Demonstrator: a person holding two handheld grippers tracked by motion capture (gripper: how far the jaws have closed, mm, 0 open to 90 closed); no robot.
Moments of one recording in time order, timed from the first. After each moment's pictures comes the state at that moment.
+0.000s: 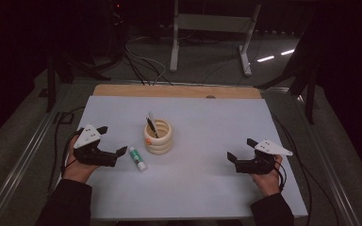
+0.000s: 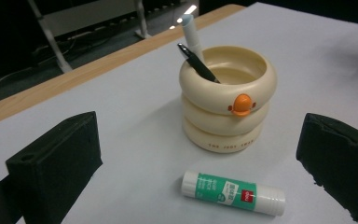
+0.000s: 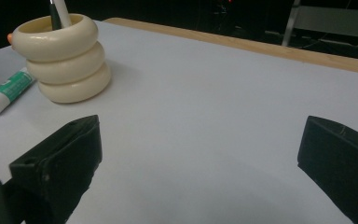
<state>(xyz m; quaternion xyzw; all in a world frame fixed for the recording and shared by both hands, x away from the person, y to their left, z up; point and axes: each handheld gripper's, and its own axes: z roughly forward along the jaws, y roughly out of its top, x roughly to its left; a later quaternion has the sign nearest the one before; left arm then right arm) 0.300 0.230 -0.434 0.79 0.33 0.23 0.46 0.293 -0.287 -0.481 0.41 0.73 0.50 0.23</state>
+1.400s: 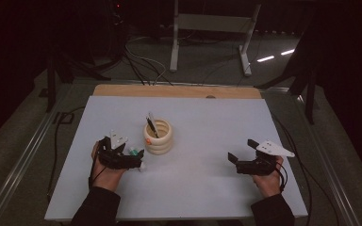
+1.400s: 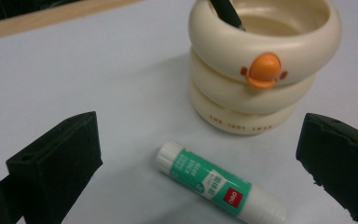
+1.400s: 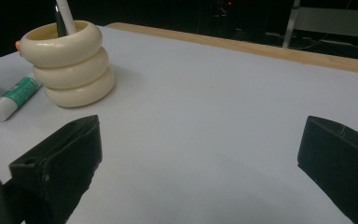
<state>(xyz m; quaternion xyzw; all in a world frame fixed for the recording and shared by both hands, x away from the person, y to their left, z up) 0.297 0.164 -0.471 0.77 0.47 0.24 0.35 0.289 -0.288 -0.478 0.41 0.73 0.50 0.22</state>
